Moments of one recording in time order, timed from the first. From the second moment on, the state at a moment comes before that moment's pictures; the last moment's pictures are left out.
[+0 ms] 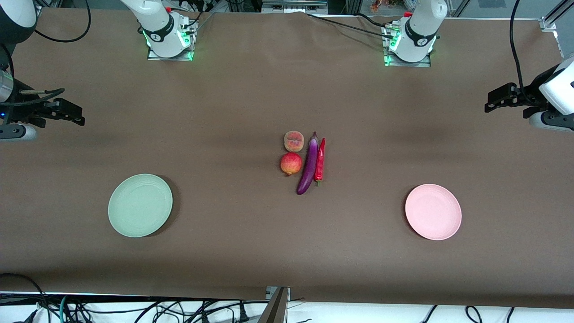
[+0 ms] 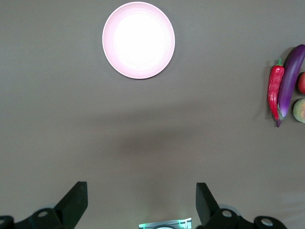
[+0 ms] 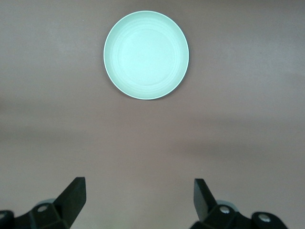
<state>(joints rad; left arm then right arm) 0.01 0.07 0.01 -1.52 -0.03 1.45 0.13 -0.06 0.11 0.07 -1.54 -0.03 1.57 -0.08</state>
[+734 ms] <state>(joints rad) 0.01 0.07 0.01 -1.52 -0.03 1.45 0.13 -0.06 0.12 0.07 -1.54 -0.03 1.58 -0.08</state>
